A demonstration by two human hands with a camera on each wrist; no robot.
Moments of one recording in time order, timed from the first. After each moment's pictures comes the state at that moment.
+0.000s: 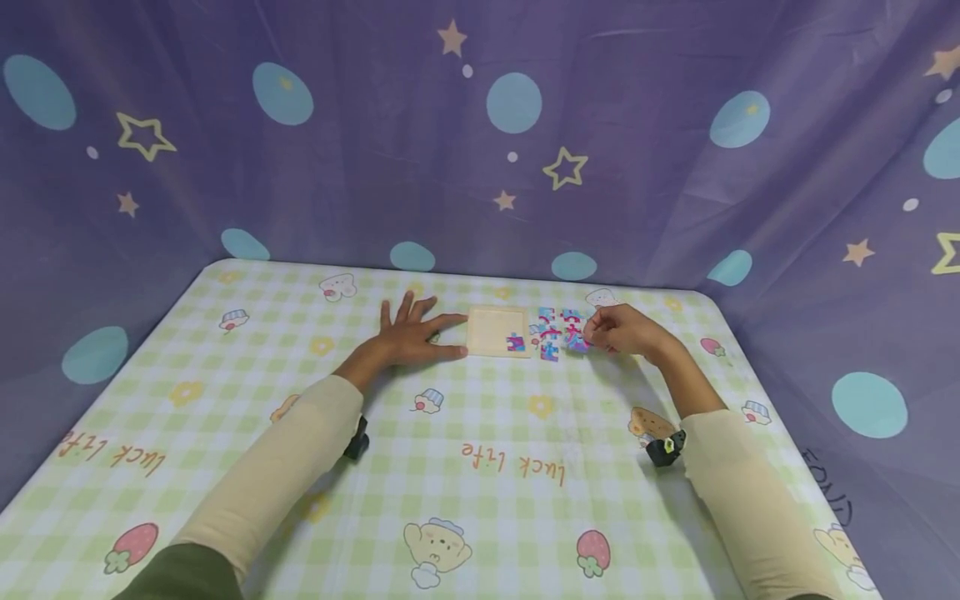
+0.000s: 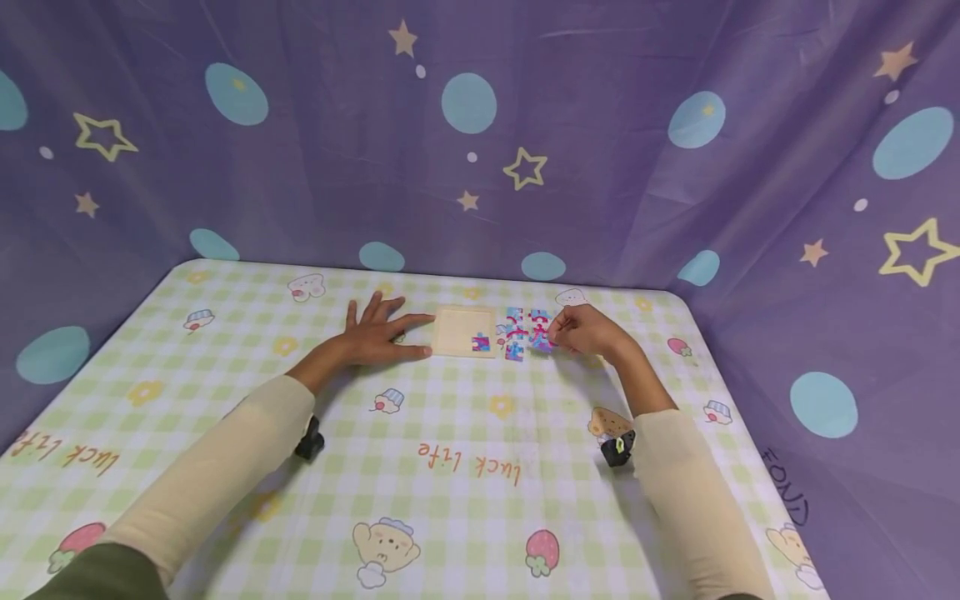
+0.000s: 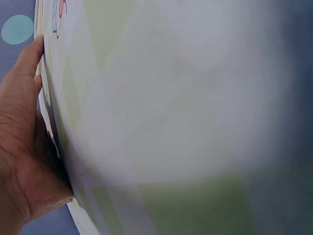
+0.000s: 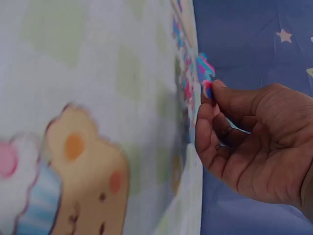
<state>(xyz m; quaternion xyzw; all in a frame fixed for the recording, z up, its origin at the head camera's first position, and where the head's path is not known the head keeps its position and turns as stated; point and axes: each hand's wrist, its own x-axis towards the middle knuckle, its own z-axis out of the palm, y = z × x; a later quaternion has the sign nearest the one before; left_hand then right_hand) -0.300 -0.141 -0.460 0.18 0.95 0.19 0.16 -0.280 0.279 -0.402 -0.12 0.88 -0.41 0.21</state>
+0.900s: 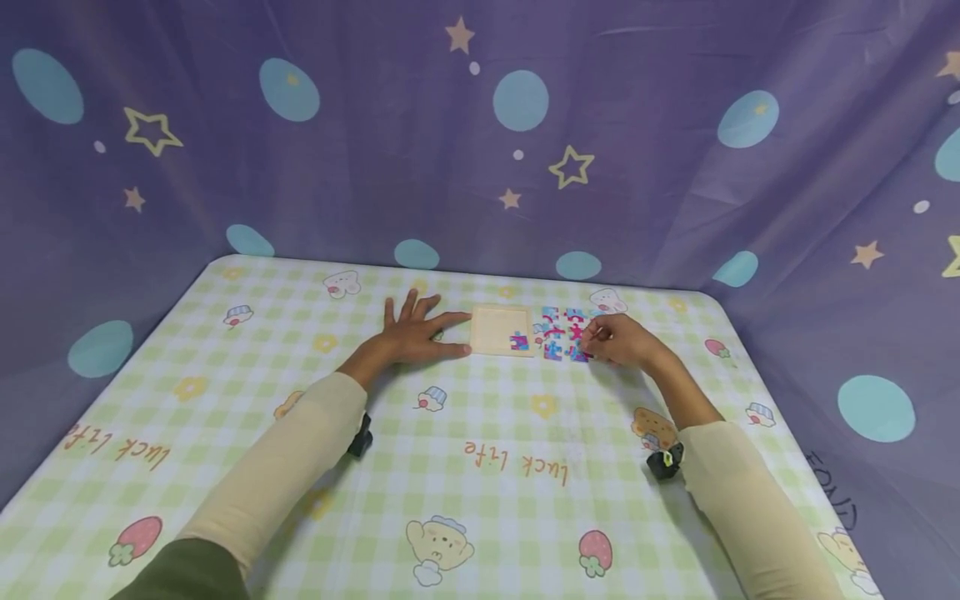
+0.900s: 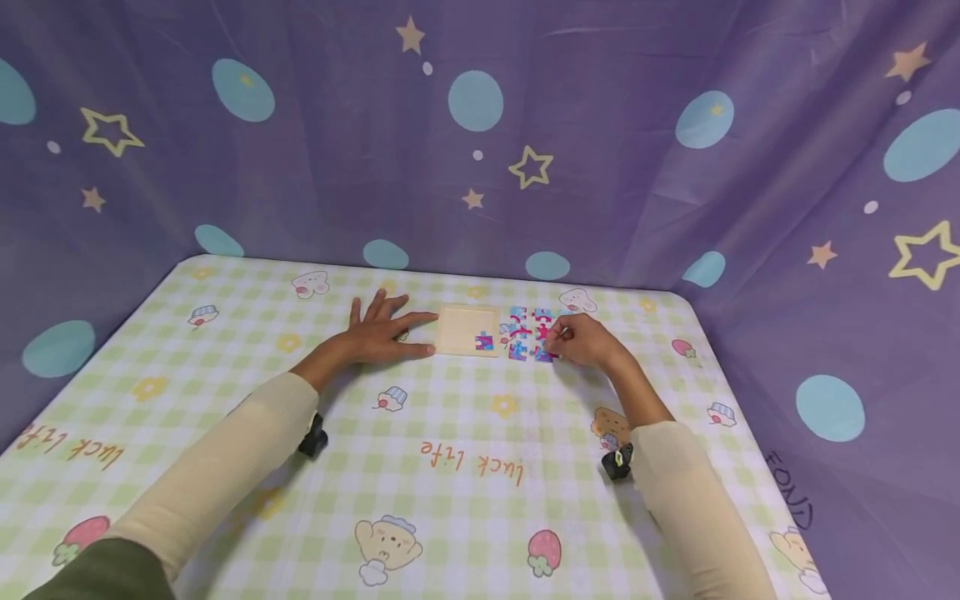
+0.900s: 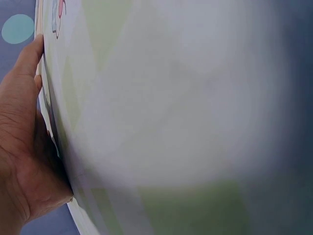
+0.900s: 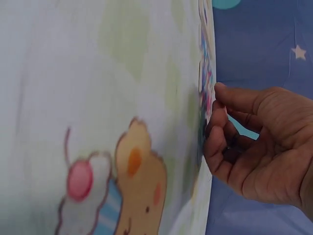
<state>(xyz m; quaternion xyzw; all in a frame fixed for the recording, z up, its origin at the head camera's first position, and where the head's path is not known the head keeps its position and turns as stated) -0.312 -0.143 -0.474 0.17 0.95 0.18 0.17 -0.275 0.270 -0.421 -0.13 0.91 -0.36 0.17</state>
